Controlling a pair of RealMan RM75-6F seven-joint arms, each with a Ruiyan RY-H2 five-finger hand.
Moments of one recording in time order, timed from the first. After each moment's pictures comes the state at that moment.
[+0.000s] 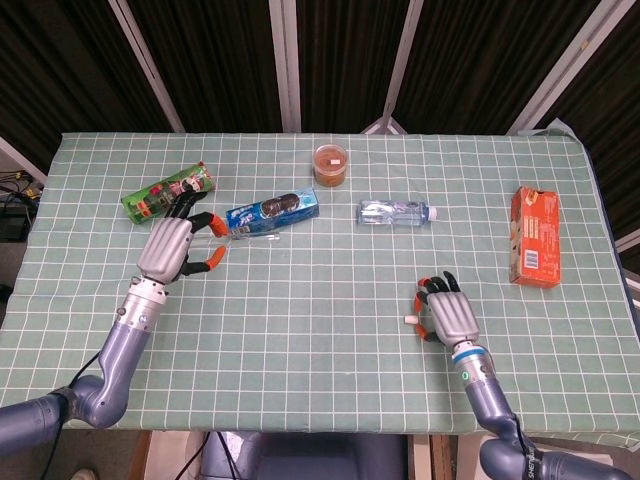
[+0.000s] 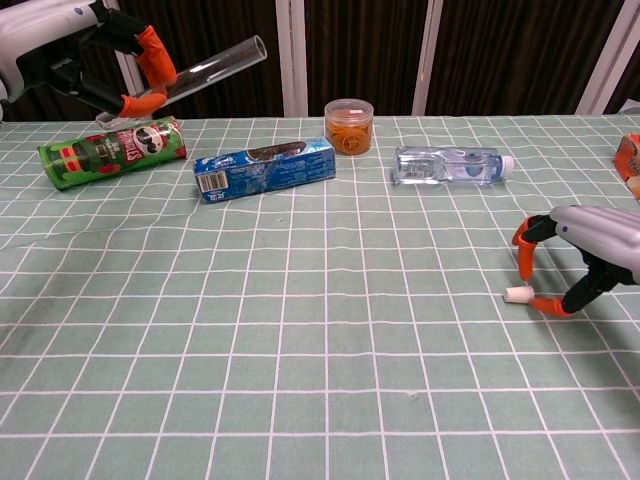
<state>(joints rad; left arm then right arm) -0.66 -1.46 -0.29 -1.55 1.25 1.18 0.01 0.46 -1.56 0.16 -1.49 -1.11 1.05 -0.40</state>
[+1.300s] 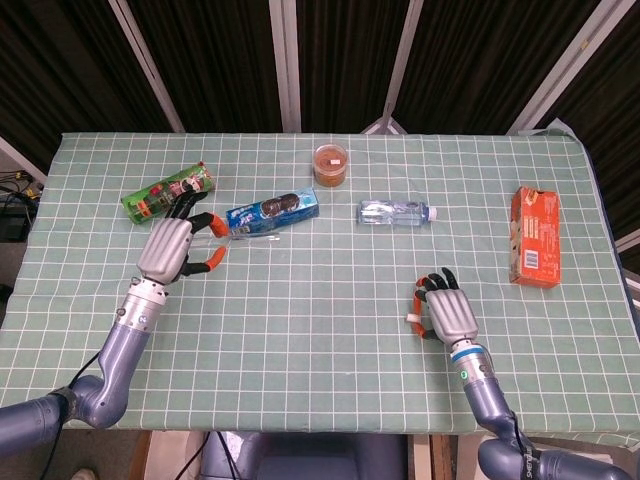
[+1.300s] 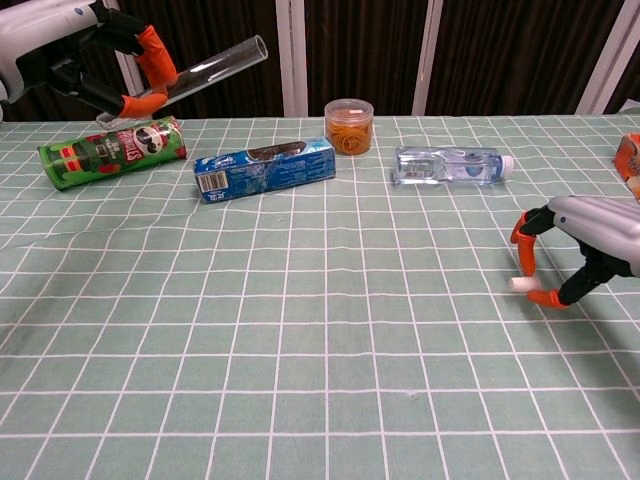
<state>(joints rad) -0.66 -1.46 -0.28 -1.55 1.25 1.18 0.00 0.47 -1.55 0.15 -1.50 -1.13 1.10 -0.38</state>
